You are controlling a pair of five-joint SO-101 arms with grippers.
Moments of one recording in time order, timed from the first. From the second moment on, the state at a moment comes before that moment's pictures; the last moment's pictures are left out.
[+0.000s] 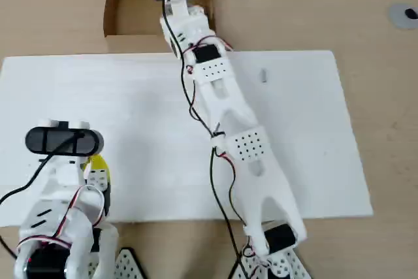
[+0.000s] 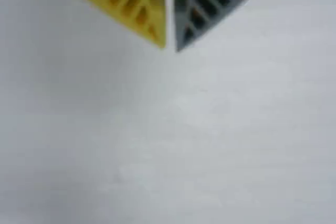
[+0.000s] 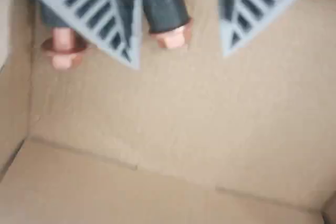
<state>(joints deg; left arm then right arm) -3.4 -104.2 62.7 84.3 -15.5 -24.0 73.6 -76.4 33.4 -5.8</state>
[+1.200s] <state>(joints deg) -3.4 -104.2 62.9 84.3 -16.0 -19.0 31.2 -79.3 101.8 -13.1</state>
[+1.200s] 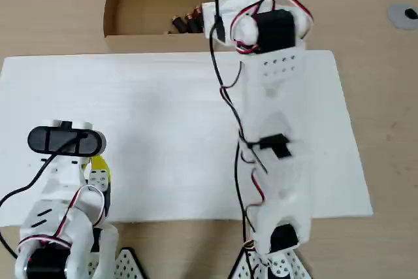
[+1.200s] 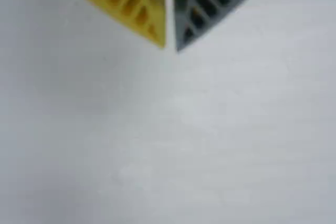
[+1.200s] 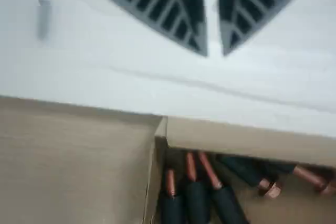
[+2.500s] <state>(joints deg) -12.5 -104.0 81.3 79.5 -16.0 -19.0 -75.6 66.9 69.8 0.2</state>
